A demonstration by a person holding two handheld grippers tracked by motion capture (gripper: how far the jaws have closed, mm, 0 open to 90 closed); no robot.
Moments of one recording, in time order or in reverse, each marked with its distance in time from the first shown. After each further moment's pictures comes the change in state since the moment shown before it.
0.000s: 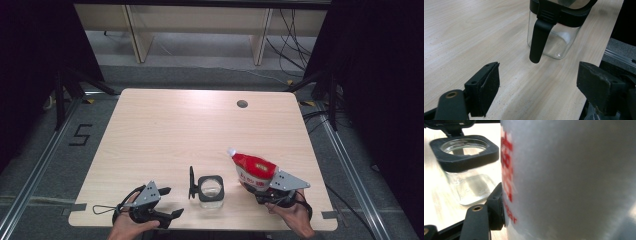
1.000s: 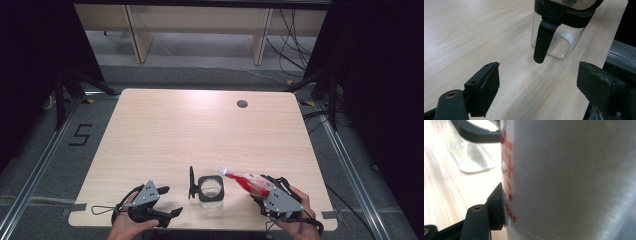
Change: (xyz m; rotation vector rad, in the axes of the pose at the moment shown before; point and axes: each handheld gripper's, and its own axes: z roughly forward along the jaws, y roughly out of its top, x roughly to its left) left arm 0.002 -0.001 -0.001 -0.013 0.020 -0.003; right arm 0.040 0.023 -0.030 0.212 -0.153 -0.342
